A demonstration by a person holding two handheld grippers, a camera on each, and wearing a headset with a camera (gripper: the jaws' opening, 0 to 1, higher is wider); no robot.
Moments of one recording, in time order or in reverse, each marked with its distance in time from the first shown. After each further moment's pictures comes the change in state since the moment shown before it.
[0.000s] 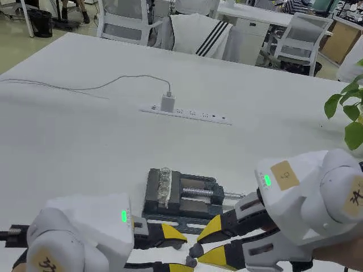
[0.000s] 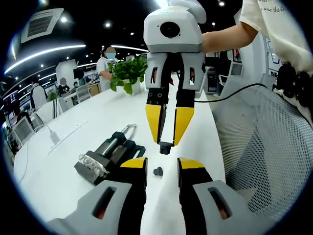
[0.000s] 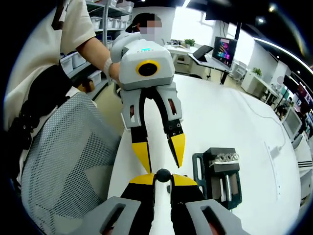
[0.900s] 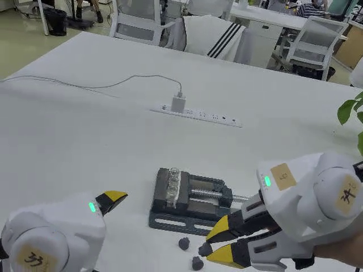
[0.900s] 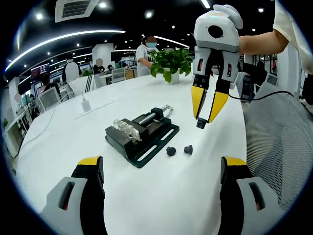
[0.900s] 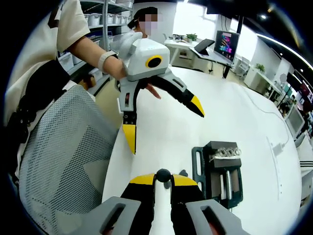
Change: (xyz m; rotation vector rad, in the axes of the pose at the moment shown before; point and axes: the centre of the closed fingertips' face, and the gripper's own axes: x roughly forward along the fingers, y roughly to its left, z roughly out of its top) left arm -0.030 0.045 -0.041 -0.188 0.043 0.280; right arm 0.007 -0.008 -0.012 -0.002 0.047 0.025
